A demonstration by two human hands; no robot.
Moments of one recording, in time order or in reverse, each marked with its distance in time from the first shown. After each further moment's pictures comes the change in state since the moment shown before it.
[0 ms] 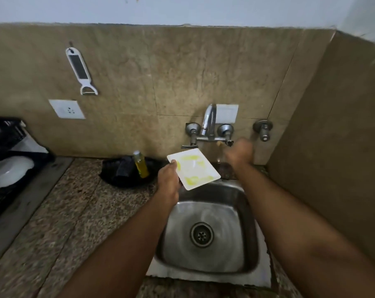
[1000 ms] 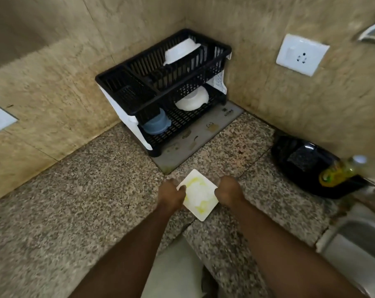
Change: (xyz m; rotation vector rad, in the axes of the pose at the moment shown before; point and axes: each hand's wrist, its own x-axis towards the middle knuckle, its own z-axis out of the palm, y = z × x) left_hand 0.035 0.046 -0.541 0.944 0.731 -0.067; right_hand -0.376 -0.251 0.397 -0.385 -1.068 -0.715
